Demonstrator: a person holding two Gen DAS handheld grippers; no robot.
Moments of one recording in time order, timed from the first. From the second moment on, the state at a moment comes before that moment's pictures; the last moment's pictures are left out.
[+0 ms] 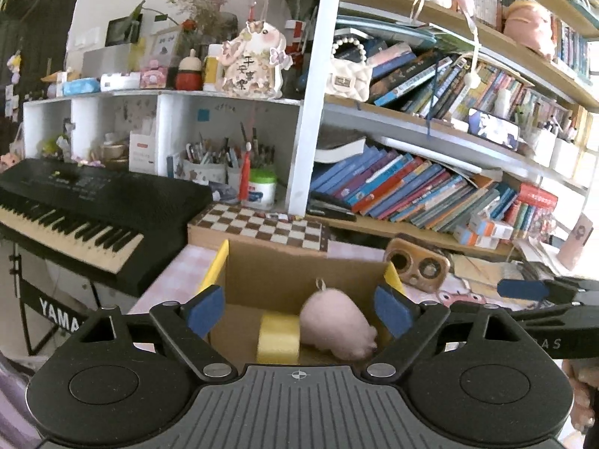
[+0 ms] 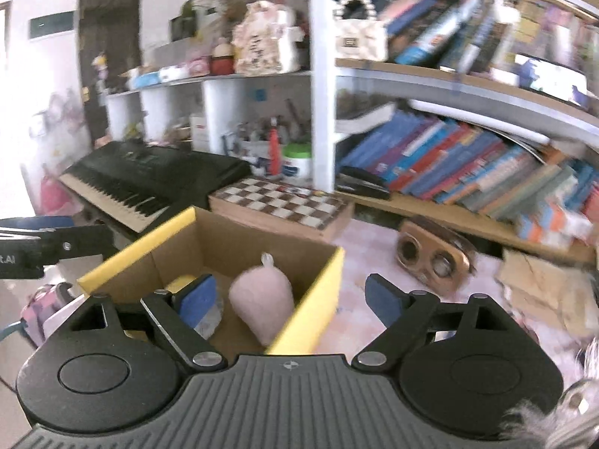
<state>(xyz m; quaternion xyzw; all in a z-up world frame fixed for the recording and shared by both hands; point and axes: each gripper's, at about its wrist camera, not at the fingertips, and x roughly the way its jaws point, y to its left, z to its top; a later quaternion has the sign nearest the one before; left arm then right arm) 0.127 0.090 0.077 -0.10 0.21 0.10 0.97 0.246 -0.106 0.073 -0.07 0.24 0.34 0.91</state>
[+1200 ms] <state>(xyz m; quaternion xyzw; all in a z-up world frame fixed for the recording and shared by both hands) -0.021 0.032 0.024 -0.06 0.27 0.06 0.96 0.050 -0.169 0.003 -0.02 0.29 0.21 0.93</state>
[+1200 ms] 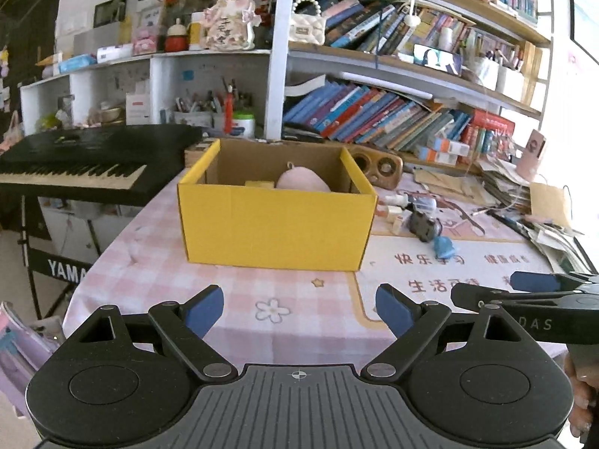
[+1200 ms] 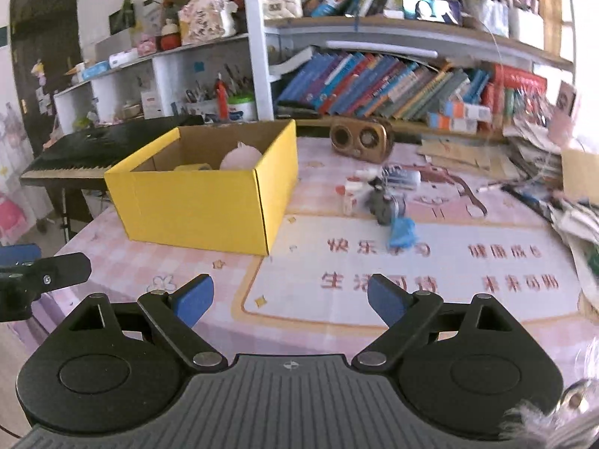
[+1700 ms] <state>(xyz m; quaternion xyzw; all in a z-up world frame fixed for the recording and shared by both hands) -0.019 0.020 0.016 -0.06 0.29 0.02 0.95 0.030 -0.181 -0.003 -0.03 0.31 0.19 0.93</state>
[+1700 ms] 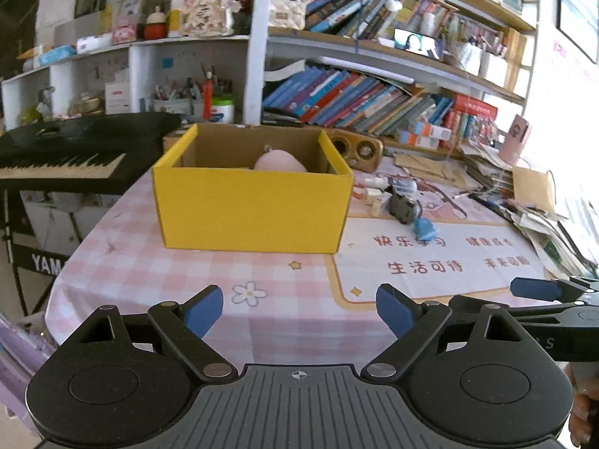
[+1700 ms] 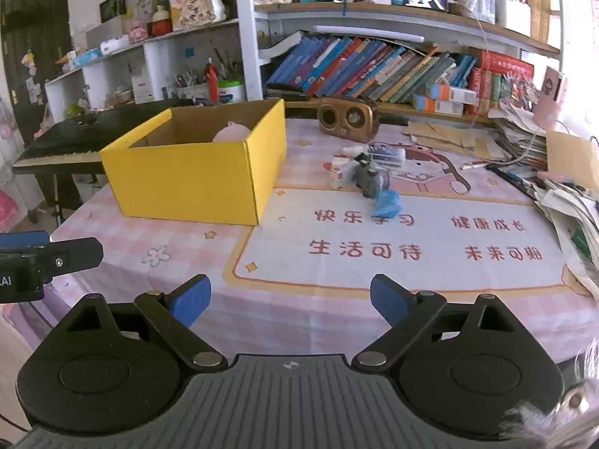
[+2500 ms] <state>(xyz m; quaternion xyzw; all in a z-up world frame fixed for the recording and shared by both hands) 0.034 -0.026 0.011 -0.04 0.32 -0.04 0.95 0.055 -0.230 -0.008 0.00 0.34 0.13 0.93</state>
